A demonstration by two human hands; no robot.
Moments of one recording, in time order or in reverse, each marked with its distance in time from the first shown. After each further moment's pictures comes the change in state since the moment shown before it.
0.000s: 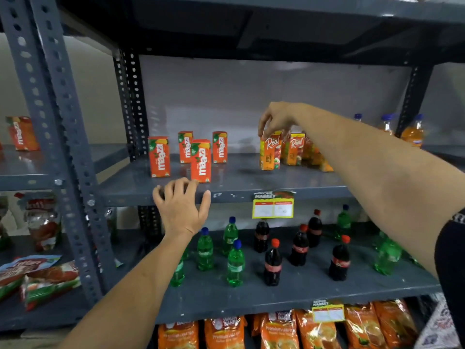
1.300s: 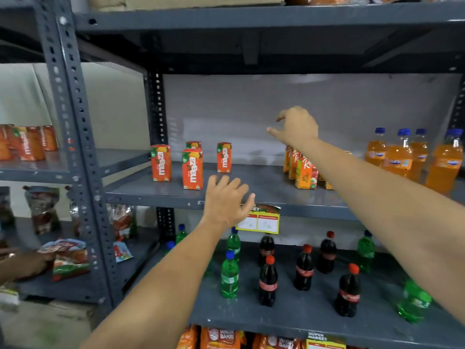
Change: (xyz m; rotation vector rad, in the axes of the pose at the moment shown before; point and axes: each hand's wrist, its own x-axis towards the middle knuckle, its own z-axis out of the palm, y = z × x) left_hand 0.034 0.130 0.014 0.106 0.083 0.331; right_hand -0.019 0.055 0.014 0.032 0.647 -0.037
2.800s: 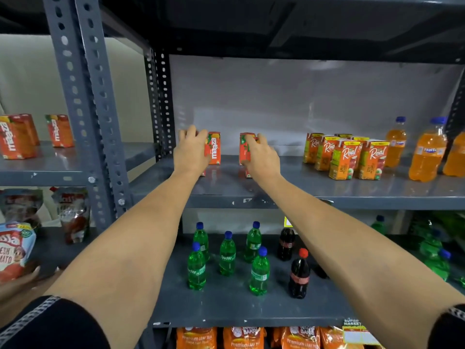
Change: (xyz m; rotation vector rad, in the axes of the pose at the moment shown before) left_hand 0.038 -0.199 0.009 -0.202 -0.271 -0.352; right_hand -0.052 -0.143 0.140 -0.072 -0.051 -0.002
